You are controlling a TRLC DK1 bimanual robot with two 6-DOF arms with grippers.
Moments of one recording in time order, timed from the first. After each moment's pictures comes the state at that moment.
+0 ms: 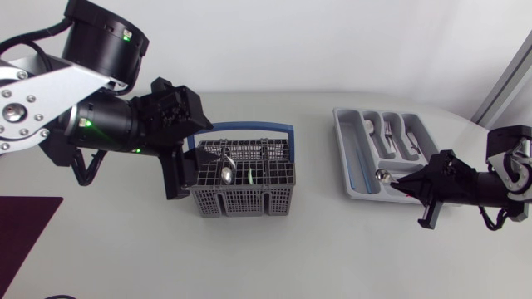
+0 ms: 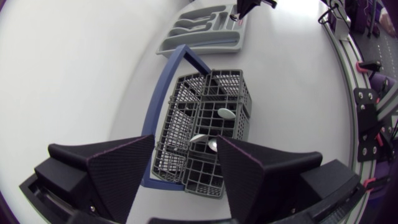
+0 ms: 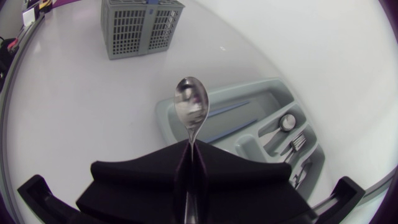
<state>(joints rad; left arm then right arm) -0.53 1.30 1.05 -0.52 0.14 0.90 -0.36 1.53 0.67 -0.17 -0.71 -1.27</state>
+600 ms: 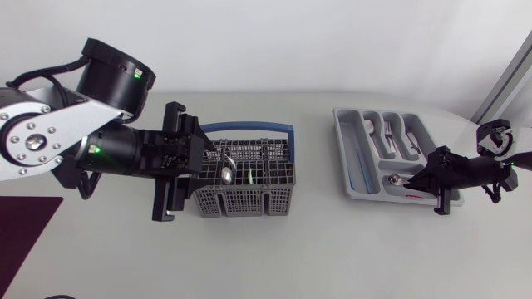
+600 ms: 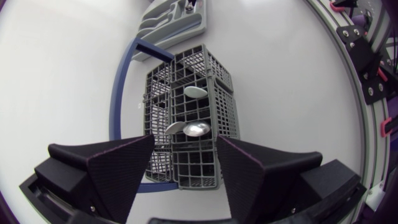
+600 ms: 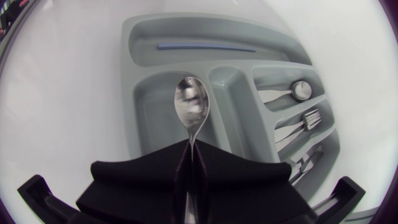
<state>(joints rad) -0.51 1.30 0.95 -0.51 0.18 1.21 -0.45 1.95 1.07 -0.44 -0.58 -1.64</state>
